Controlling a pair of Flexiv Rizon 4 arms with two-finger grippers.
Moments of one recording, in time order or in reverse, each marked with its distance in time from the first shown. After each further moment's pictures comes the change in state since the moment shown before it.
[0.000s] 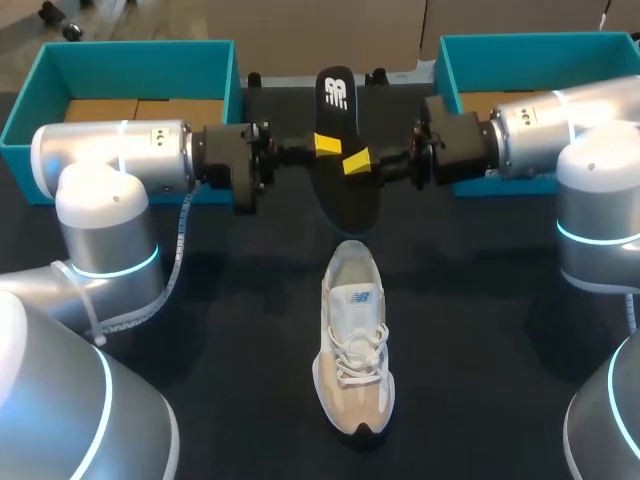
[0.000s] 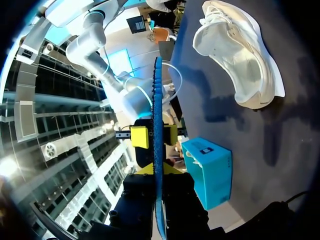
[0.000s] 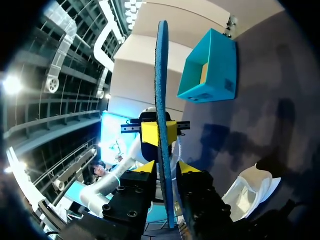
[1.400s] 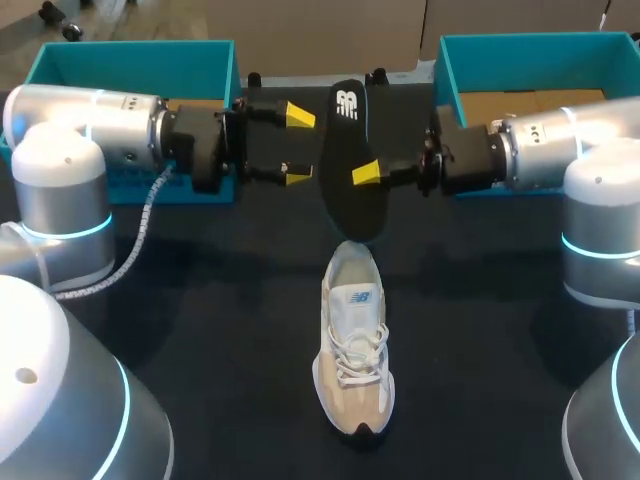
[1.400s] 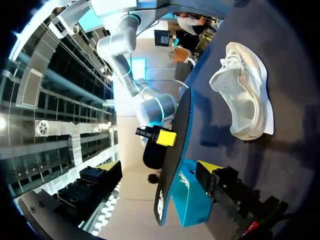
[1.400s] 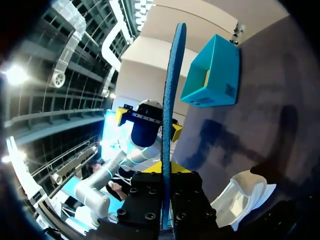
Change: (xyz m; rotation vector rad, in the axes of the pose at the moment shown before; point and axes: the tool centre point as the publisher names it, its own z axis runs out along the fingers) left arm -0.008 -0.002 -0.036 0.151 0.029 -0.276; right arm -0.013 -0.006 -0.009 -0.032 0.028 -0.067
